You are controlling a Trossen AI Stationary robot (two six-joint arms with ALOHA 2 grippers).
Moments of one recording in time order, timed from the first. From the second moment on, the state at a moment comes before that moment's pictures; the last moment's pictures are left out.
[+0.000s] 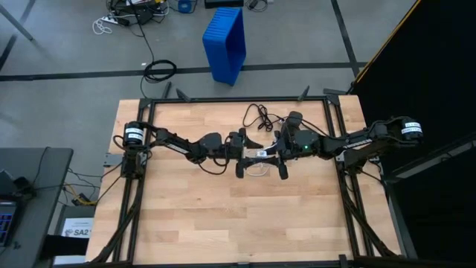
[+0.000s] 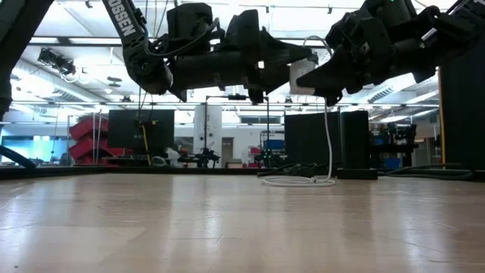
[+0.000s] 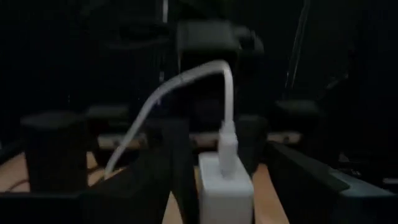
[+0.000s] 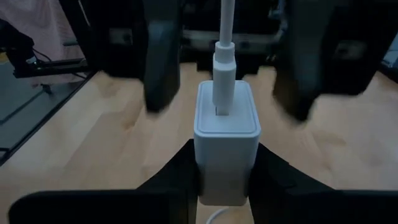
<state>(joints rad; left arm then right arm) 0.08 1.92 0.90 1.22 0.15 -0.14 -0.09 1.29 0.43 0.61 -0.14 0.07</state>
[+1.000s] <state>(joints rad) 0.09 1.92 1.00 1.00 0.14 -0.11 -0.09 1.29 0.42 0.59 -0.17 0.10</state>
